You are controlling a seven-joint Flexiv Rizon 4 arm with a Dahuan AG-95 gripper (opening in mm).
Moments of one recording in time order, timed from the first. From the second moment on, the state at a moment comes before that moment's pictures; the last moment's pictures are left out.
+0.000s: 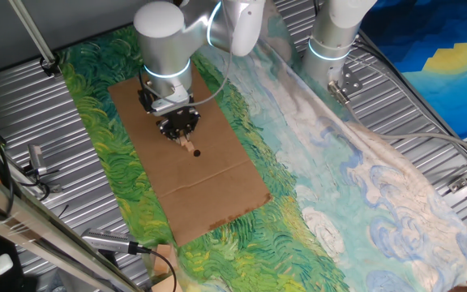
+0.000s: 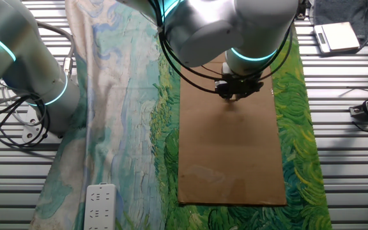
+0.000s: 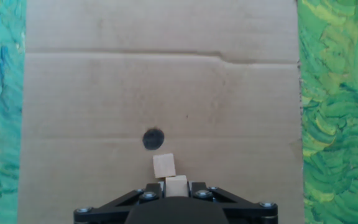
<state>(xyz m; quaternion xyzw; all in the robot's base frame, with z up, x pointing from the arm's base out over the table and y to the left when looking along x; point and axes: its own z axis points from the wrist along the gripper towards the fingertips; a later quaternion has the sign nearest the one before) 0.506 0.028 0.038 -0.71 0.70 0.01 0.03</state>
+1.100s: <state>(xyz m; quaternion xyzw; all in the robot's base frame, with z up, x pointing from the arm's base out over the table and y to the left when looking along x) 0.502 0.055 0.037 -0.70 0.72 0.01 0.04</state>
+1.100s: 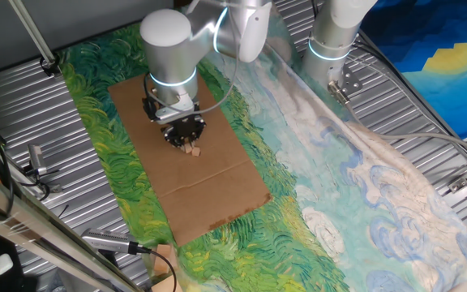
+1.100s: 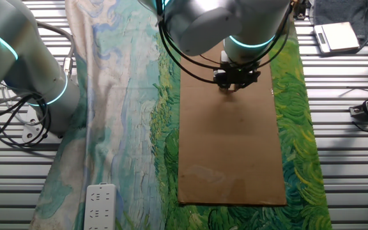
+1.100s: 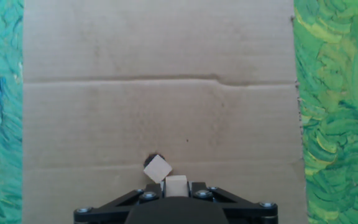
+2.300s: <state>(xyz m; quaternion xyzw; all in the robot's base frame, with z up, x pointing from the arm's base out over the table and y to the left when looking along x) 0.533 0.003 0.053 -0.73 0.68 0.00 0.03</state>
